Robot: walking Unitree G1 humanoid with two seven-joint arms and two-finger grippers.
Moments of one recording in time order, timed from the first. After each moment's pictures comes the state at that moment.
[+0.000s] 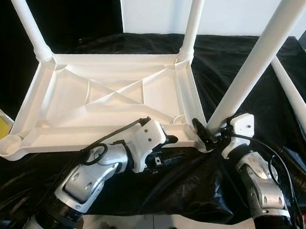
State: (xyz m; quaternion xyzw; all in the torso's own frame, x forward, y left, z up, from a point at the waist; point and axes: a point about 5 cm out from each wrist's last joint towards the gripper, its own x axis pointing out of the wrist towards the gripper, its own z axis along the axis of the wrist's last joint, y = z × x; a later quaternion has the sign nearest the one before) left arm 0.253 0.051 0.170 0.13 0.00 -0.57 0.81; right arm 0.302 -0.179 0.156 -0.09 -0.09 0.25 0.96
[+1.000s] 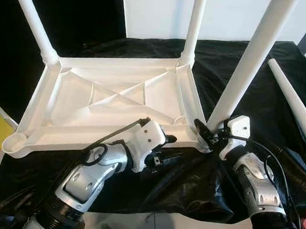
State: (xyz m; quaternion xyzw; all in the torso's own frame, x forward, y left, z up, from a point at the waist) left arm 0.255 0.052 0.167 0.13 0.00 -0.57 0.81; right arm 0.305 -0.179 0.145 -0.08 -0.08 0.23 0.97
